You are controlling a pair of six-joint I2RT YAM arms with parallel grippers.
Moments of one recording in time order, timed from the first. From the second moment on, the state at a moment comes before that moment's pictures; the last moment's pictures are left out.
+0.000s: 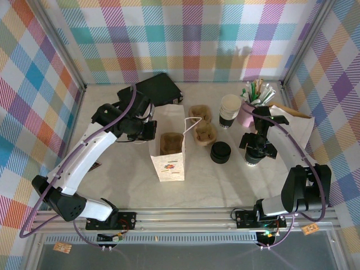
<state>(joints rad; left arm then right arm) -0.58 1.40 1.60 -1.29 0.03 -0.47 0.08 1.41 1.09 -1.12 0.13 0.46</state>
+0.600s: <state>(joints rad) -0.58 1.40 1.60 -1.29 0.03 -0.47 0.08 1.43 1.09 -1.11 0.13 0.43</state>
